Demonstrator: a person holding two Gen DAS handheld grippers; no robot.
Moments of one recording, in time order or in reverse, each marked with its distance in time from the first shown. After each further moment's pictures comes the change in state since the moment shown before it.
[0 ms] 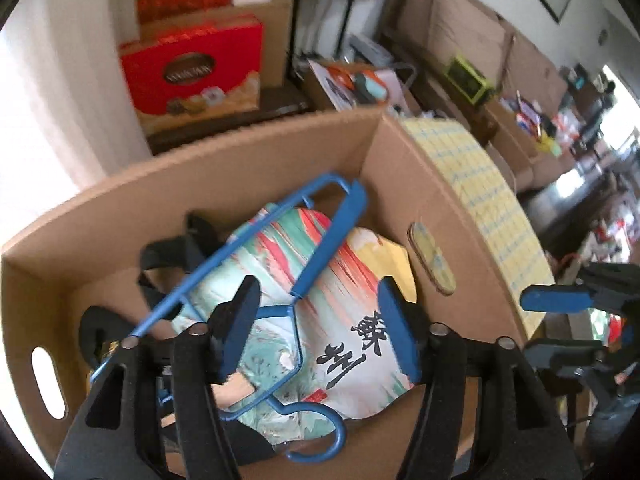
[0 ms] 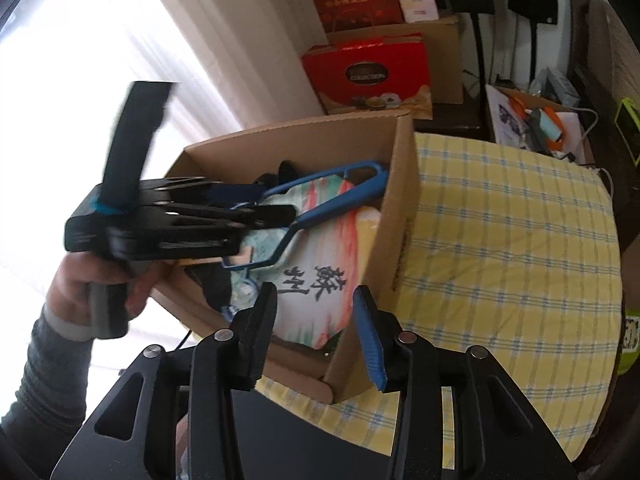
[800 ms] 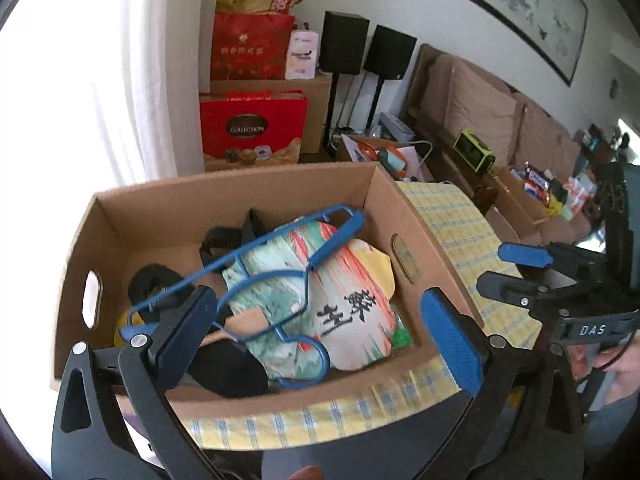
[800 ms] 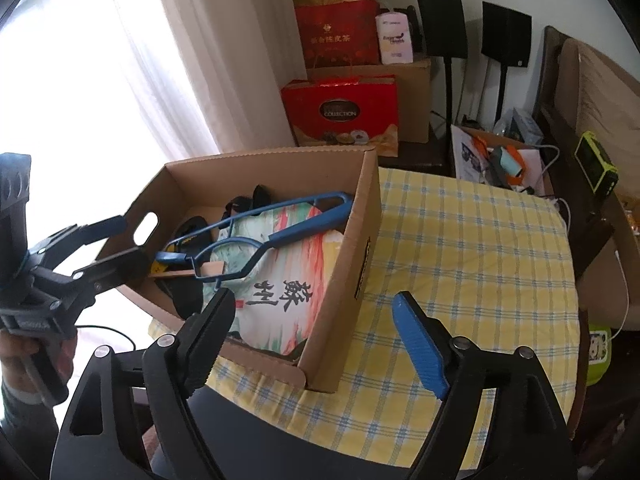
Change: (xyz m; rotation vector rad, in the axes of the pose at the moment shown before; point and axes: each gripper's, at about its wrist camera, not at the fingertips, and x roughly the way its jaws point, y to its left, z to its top) left arm -0.093 -0.010 -0.080 -0.104 -0.266 0.082; right arm -0.025 0.008 -0.018 -0.055 -0.126 -0.144
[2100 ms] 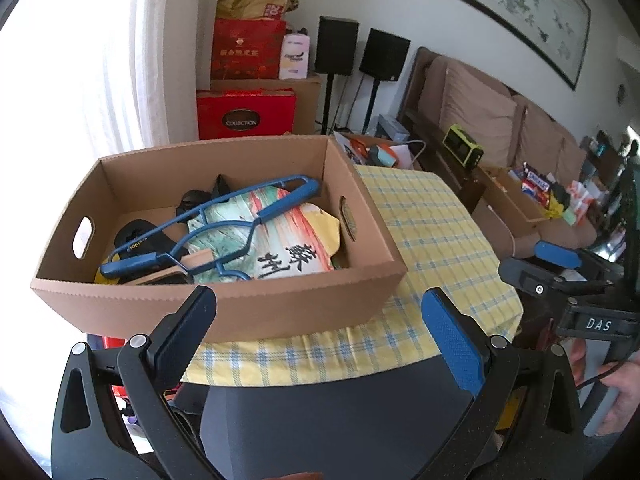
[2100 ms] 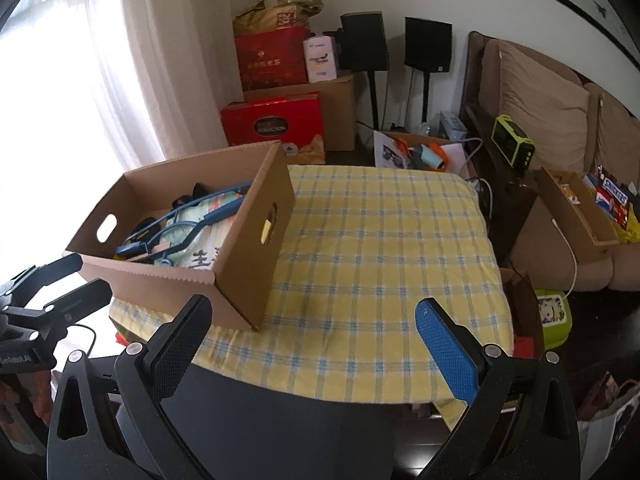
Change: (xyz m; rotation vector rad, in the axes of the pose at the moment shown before) left arm -0.030 -0.087 -0.066 -0.026 -0.040 0.050; right arm -0.076 -0.044 -0.077 0.081 -0.096 -0.189
